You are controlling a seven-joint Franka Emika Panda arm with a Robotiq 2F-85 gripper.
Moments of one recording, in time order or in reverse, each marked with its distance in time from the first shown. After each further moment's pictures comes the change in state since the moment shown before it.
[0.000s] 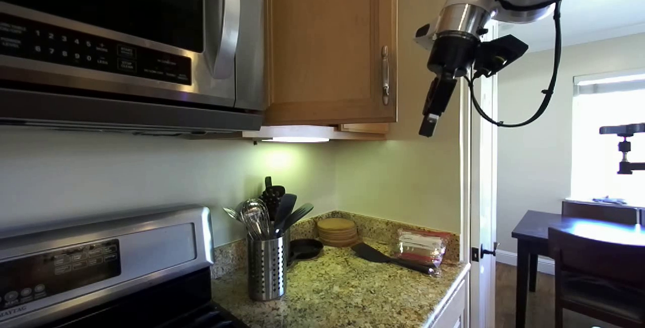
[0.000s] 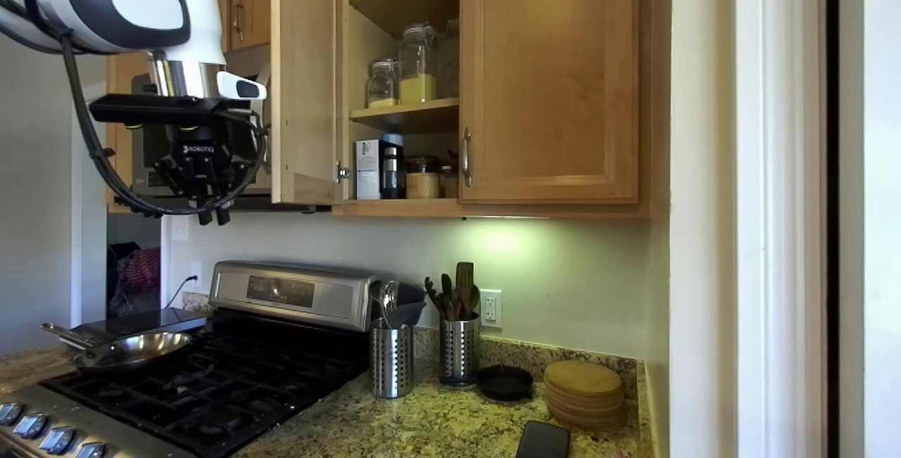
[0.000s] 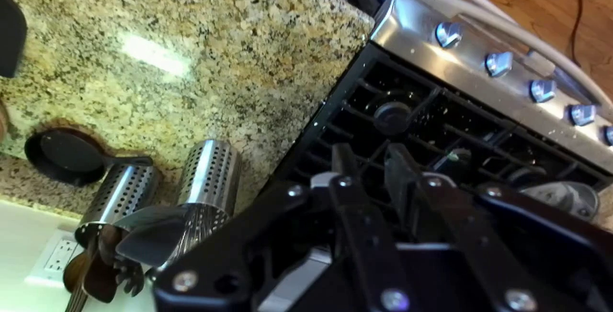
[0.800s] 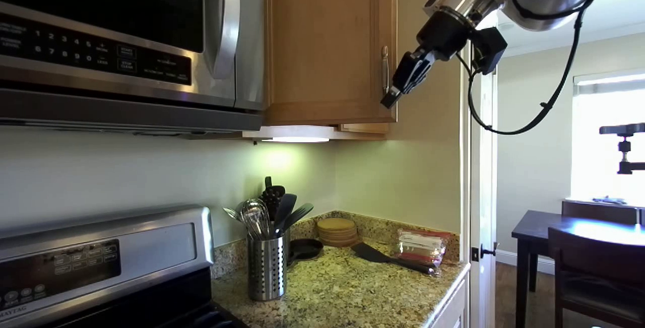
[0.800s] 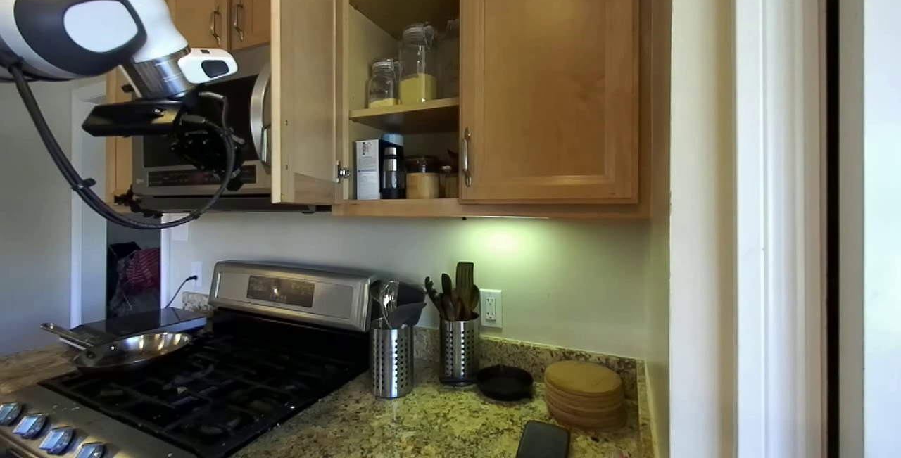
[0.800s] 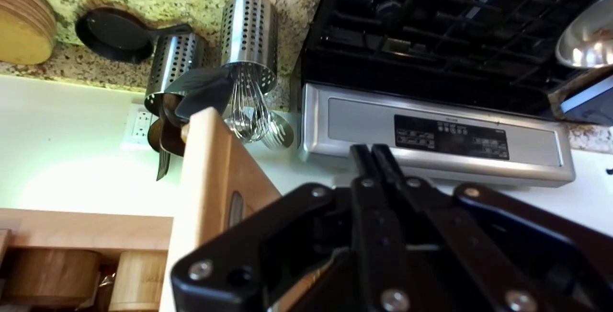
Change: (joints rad) arm -0.013 -0.075 0.107 -0.124 0.010 0.490 0.291
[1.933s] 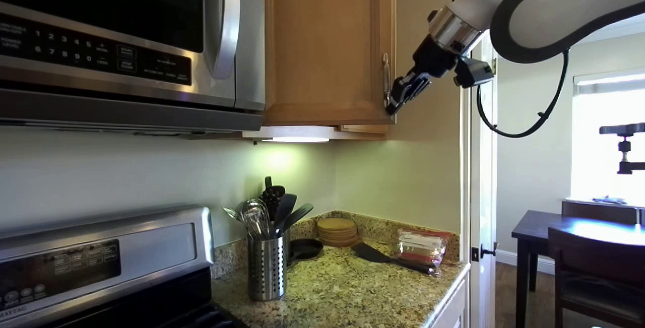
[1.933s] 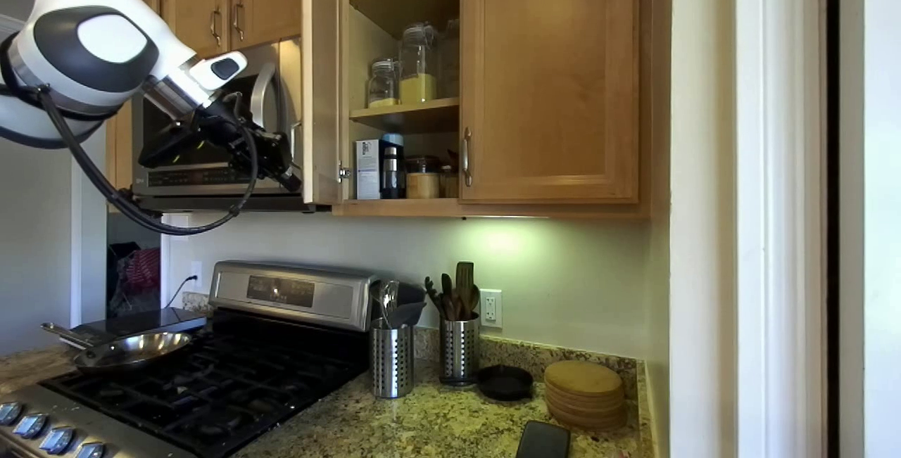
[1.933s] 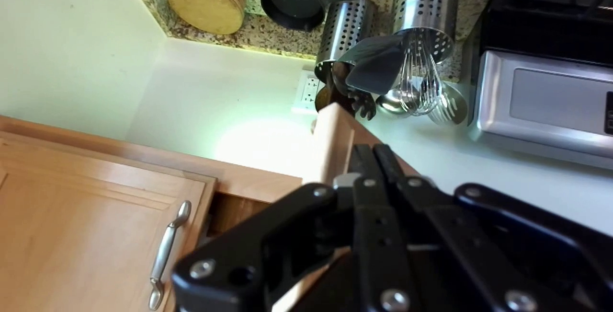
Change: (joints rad) arm -0.293 0.001 0.150 -0.065 -0.324 0.182 0.265
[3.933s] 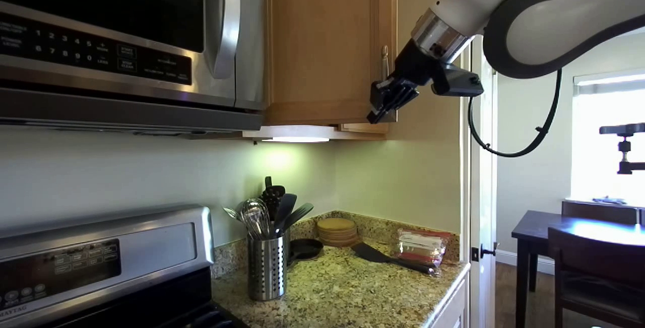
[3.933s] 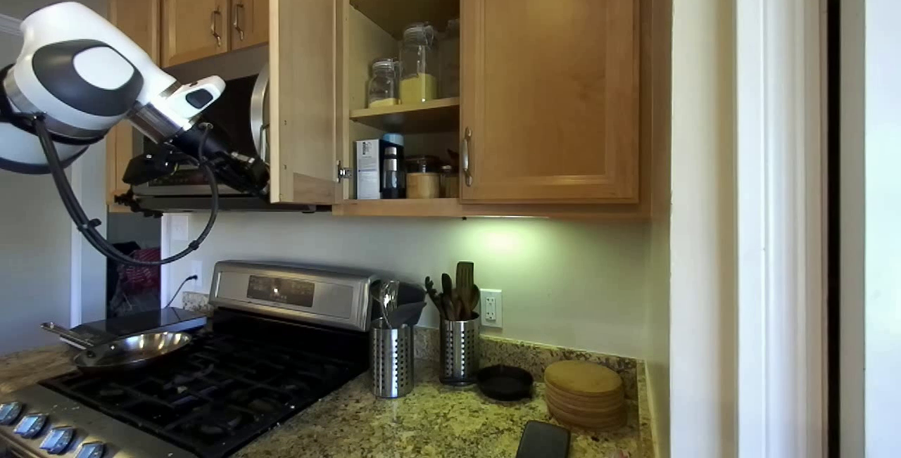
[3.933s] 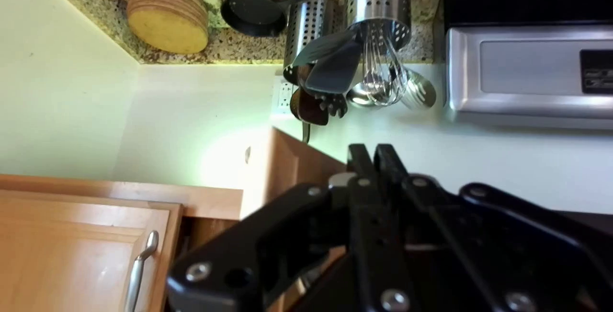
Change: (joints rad) arm -0.037 0.039 0.164 0.005 0.008 0.047 0.298
